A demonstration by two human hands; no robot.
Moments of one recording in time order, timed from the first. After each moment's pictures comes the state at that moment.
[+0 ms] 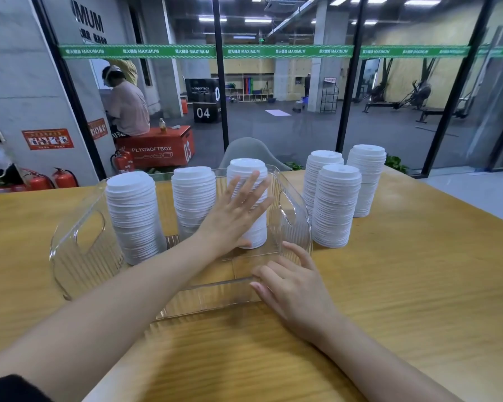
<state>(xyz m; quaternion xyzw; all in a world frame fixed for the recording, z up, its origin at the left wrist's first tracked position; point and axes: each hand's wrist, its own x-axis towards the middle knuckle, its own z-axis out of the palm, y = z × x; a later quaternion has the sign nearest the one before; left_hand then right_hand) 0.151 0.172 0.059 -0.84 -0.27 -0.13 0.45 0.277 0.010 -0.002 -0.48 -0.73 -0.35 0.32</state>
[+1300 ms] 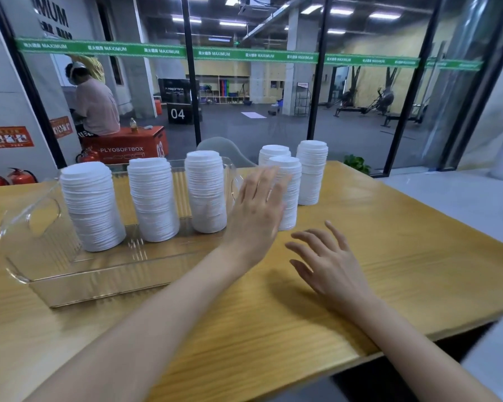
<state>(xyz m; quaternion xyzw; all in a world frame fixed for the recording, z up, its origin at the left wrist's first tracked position) 0.242 0.026 0.071 -0.86 -0.22 -0.45 0.13 0.396 -0.074 0.002 -0.54 -0.69 -0.41 0.26</state>
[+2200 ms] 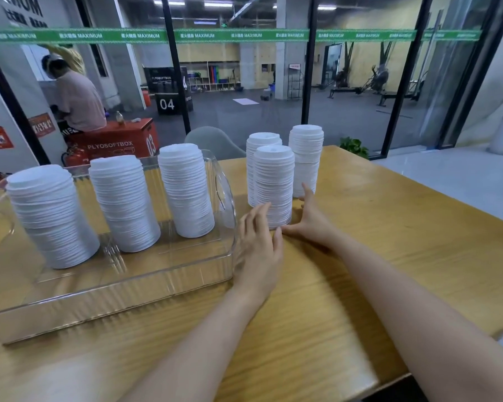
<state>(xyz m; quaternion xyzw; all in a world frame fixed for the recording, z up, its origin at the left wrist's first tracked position) 0.289 0.035 -0.007 -0.81 -0.34 -0.46 -0.12 0.464 0.043 0.006 -0.73 -0.54 0.16 0.38</state>
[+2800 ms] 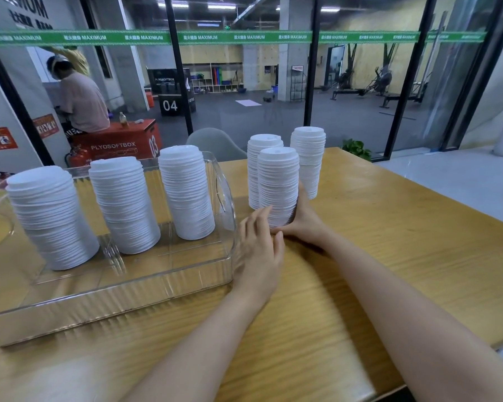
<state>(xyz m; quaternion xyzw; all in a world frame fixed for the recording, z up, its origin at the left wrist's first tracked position) 0.290 0.039 -0.011 -0.82 -0.35 -0.45 -0.11 0.458 0.058 0.002 -0.62 -0.60 0.17 0.48</state>
